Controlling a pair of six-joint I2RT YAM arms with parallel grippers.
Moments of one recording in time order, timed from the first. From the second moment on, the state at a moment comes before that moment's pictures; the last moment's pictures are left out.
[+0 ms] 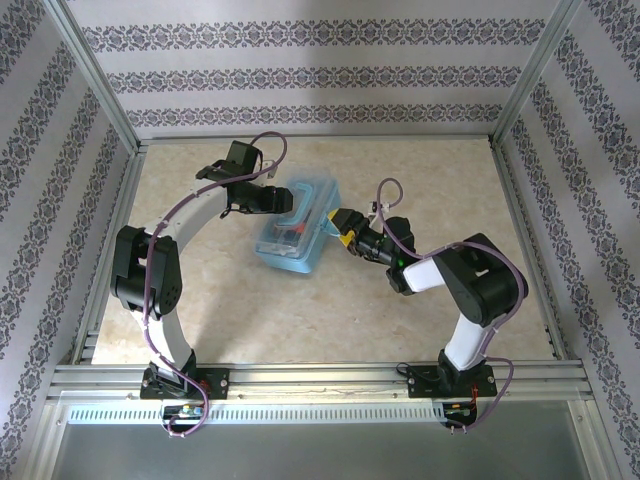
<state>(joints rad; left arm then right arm) -0.28 1.83 1.46 -0.68 0.32 -0.27 0.45 1.75 0.55 1.06 -0.44 1.30</state>
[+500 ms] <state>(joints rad) -0.29 1.83 1.46 -0.68 0.30 -0.27 0.47 1.73 0.56 0.98 -0.43 1.25</state>
